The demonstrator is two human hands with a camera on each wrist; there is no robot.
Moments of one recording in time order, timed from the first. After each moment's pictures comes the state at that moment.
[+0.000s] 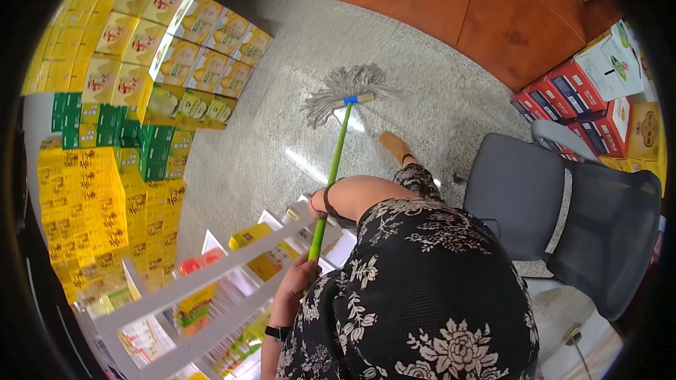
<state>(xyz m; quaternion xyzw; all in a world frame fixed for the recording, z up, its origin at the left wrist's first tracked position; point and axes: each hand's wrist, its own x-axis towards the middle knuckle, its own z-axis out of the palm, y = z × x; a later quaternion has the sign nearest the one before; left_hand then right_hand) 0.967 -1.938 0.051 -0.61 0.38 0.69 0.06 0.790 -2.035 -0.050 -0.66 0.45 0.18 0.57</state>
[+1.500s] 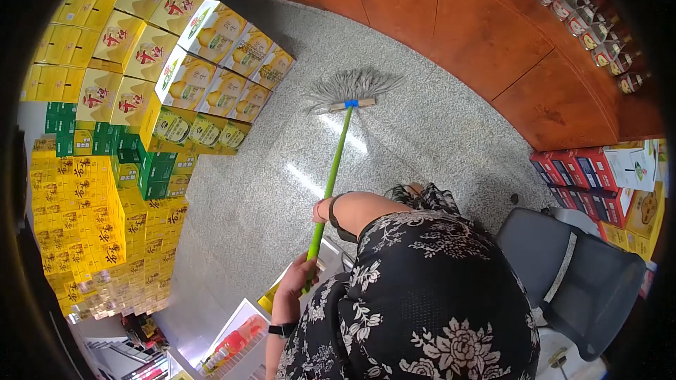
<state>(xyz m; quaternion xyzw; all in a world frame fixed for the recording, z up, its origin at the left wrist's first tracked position) 0.923 -2.228 0.031 -0.63 0.37 0.68 0.06 0.760 -2.323 -0.104 -0.84 0.31 0.23 0.37</state>
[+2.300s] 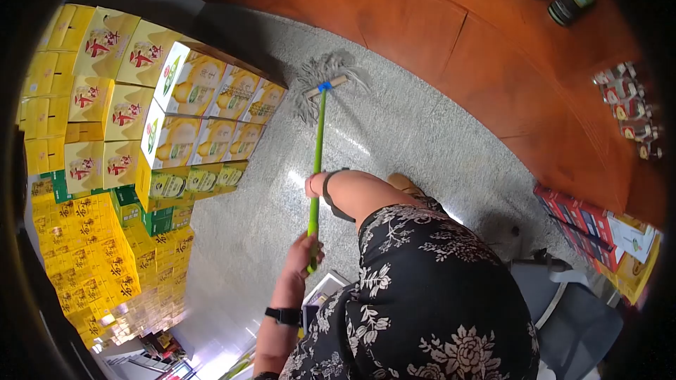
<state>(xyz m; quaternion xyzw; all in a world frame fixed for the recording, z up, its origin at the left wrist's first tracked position) 0.678 -2.472 -0.003 -0.62 0.31 0.73 -0.02 0.516 -2.574 -0.103 -0.61 0.57 0.09 0.54</state>
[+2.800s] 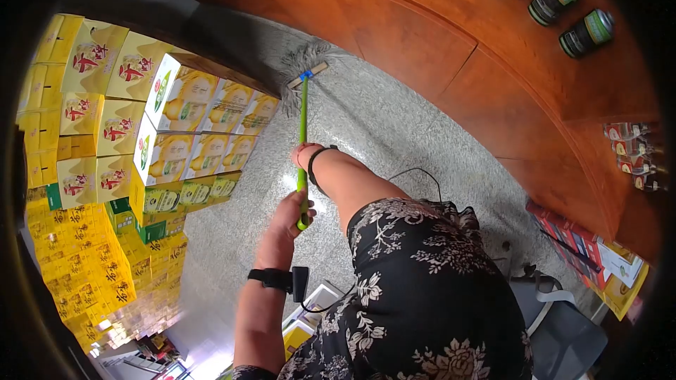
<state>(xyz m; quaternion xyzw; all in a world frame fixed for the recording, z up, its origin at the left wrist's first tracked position) 0.541 -2.603 -0.012 -0.60 0.29 0.74 -0.04 0.457 -2.725 -0.275 -0.70 0.59 0.14 0.37</state>
